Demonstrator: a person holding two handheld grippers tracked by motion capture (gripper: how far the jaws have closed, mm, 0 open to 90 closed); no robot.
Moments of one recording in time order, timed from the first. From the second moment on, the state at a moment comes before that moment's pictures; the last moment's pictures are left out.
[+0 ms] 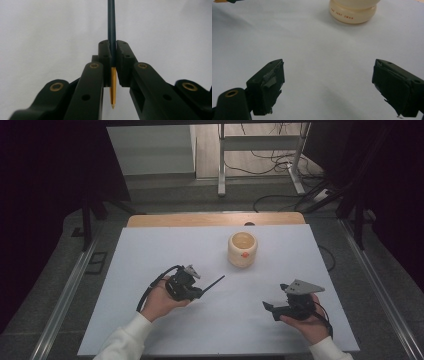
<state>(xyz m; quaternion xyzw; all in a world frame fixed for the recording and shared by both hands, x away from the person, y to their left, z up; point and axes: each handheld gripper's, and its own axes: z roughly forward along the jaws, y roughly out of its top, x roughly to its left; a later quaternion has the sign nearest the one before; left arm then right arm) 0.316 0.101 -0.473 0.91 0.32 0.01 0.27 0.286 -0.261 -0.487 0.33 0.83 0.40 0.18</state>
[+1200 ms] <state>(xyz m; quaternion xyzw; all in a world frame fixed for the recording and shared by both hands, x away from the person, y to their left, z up) 0.311 0.090 -0.474 0.91 0.31 0.01 0.29 0.296 -0.221 -0.473 0.28 0.86 0.39 0.19</state>
